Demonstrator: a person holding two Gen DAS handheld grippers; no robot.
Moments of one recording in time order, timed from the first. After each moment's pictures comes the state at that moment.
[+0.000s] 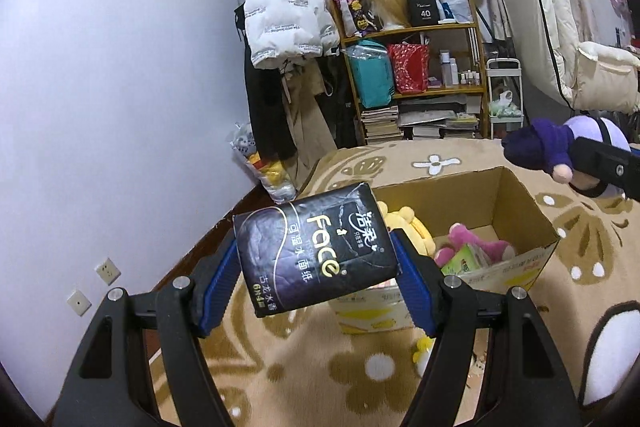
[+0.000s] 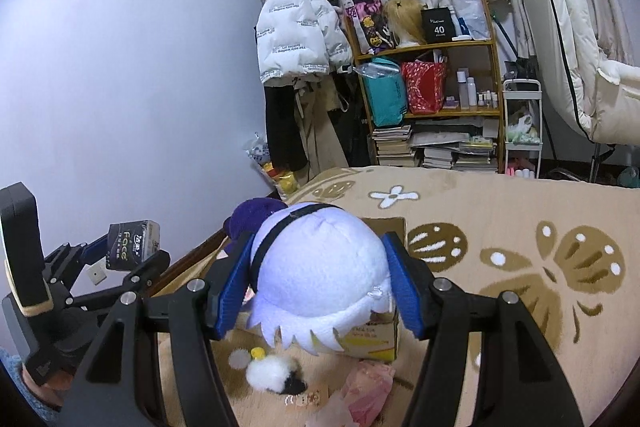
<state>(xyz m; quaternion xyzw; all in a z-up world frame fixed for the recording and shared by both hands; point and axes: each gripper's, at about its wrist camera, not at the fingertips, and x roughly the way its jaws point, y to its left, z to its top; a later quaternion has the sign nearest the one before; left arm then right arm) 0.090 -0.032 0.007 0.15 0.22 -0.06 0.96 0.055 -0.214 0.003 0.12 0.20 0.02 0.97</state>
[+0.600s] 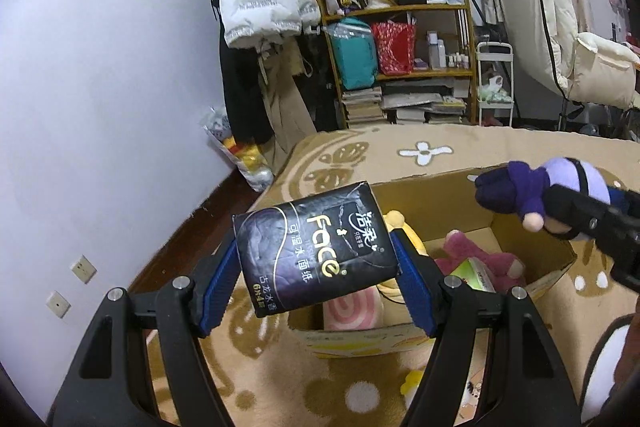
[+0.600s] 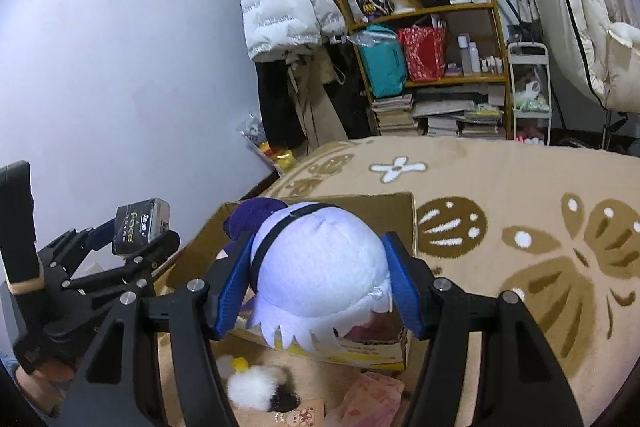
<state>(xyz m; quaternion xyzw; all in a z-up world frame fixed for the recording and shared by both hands) 0.154 -0.050 -0.012 0.14 0.27 -0.10 0.95 0.106 -0.230 -0.035 0.15 0.24 0.03 0.96</state>
